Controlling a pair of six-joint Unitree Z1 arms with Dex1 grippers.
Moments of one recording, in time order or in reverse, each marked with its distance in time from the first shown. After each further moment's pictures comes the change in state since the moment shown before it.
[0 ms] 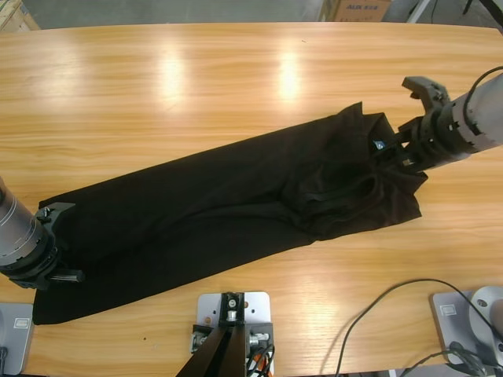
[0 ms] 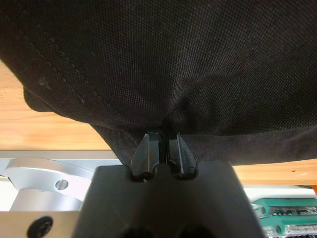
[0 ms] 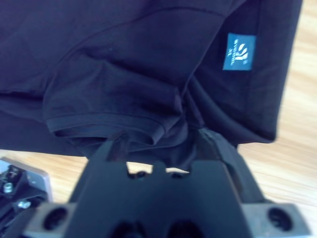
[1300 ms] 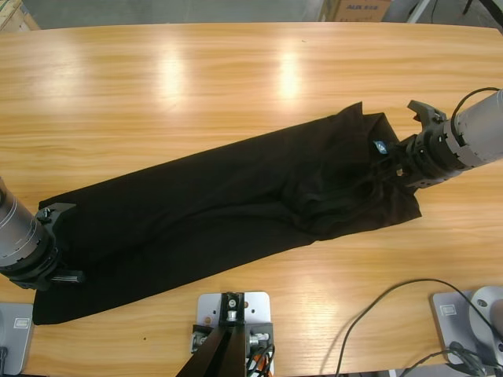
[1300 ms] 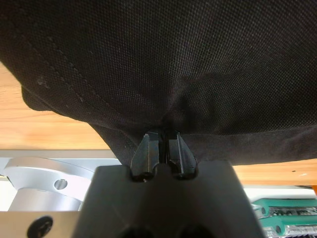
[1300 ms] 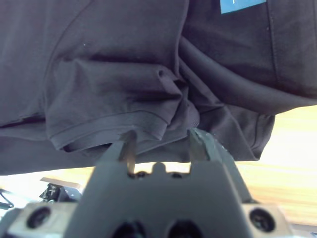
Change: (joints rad) arm 0 -0.007 0.000 0.000 0.000 0.000 -0.007; arm 1 -0.027 0.018 0.077 -0.051 0.051 0.264
